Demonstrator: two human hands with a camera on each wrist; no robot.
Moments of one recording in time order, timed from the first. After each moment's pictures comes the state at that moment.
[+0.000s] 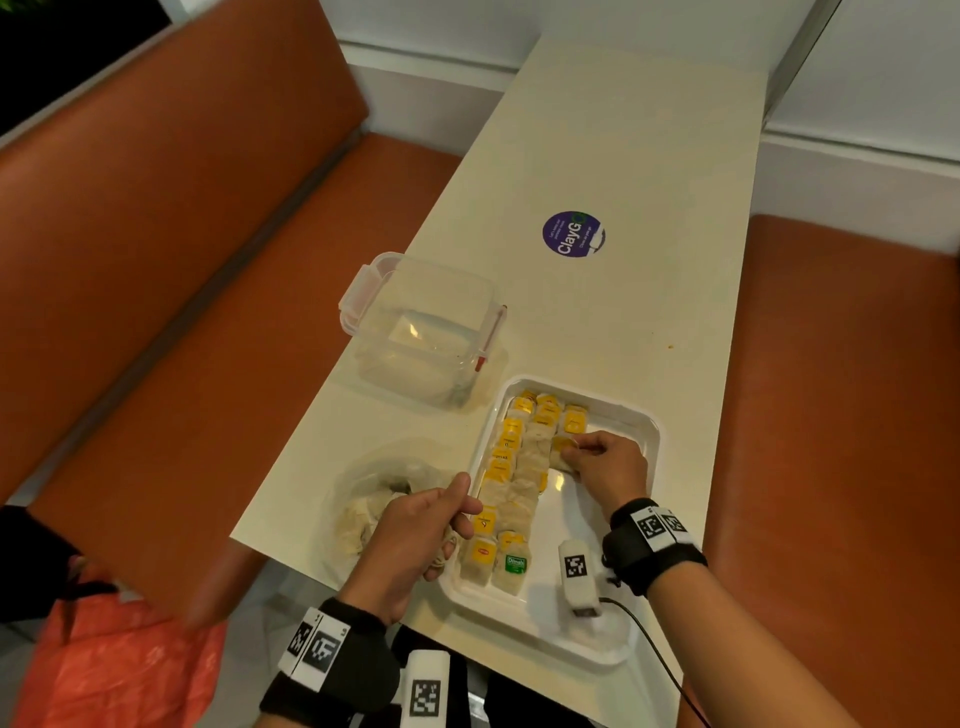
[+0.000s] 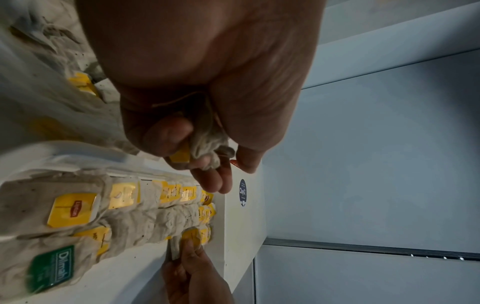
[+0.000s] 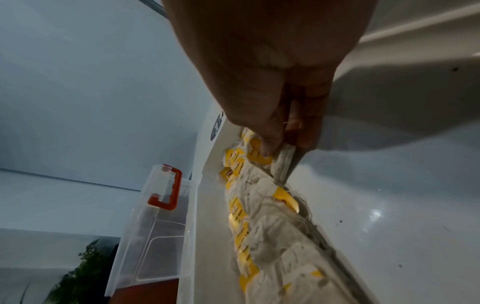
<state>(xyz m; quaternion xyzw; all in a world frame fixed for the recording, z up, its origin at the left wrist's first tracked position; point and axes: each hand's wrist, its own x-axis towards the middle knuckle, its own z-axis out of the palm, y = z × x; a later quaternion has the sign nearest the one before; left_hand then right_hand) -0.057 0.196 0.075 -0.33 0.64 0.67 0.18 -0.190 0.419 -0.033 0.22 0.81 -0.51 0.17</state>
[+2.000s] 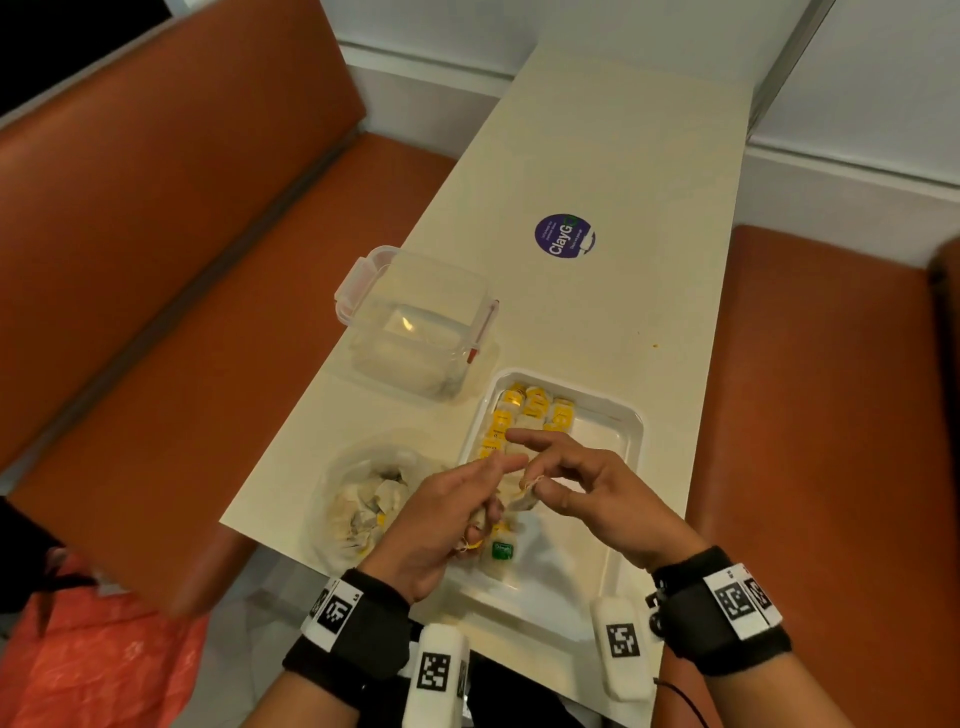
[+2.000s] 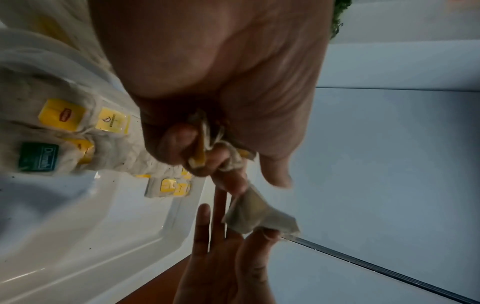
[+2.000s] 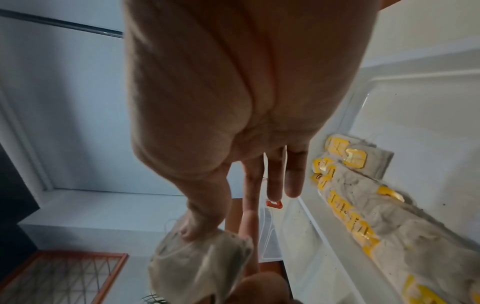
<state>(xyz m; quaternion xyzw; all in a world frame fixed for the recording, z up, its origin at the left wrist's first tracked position) -0.064 0.227 0.093 -0.21 0.59 0.75 0.21 -0.131 0.437 0.095 -0.18 0.70 -0.63 0.30</state>
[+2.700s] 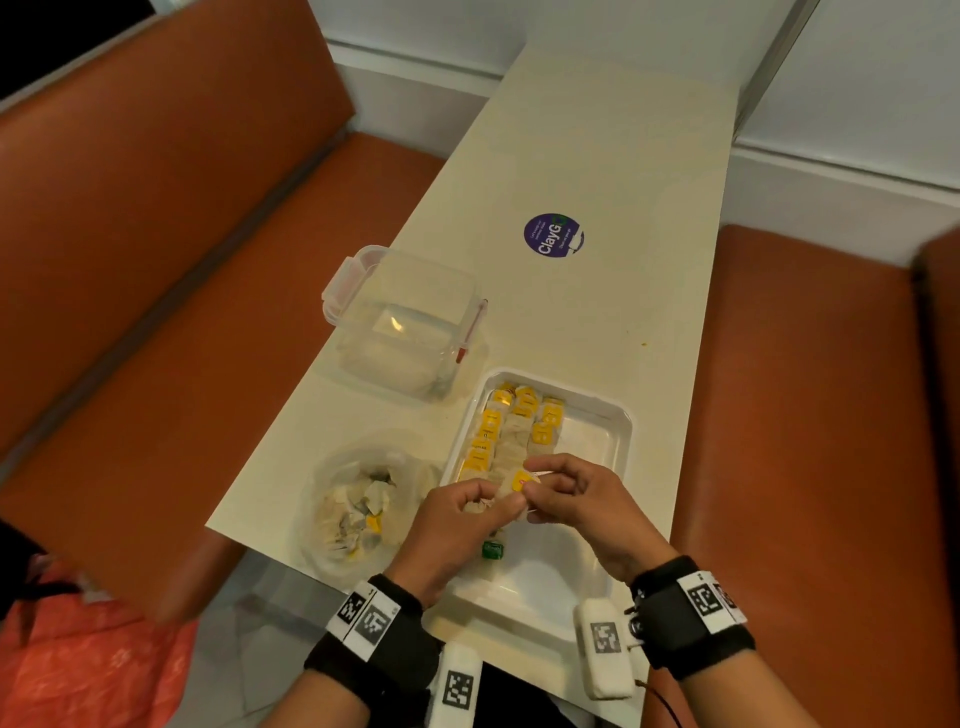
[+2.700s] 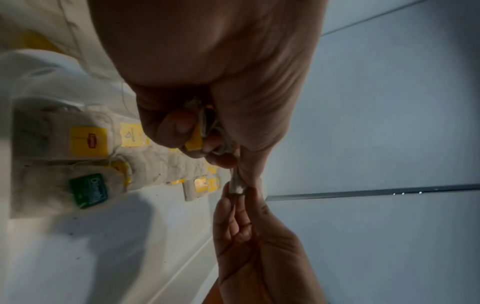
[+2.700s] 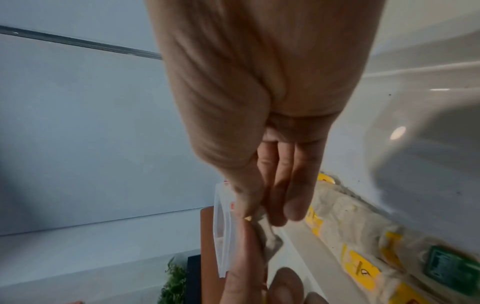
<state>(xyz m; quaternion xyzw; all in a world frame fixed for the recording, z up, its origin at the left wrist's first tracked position) -0.059 0.249 0.056 -0.21 0.71 0.66 0.16 -0.120 0.439 0.050 0.06 0.64 -0.70 0.32</state>
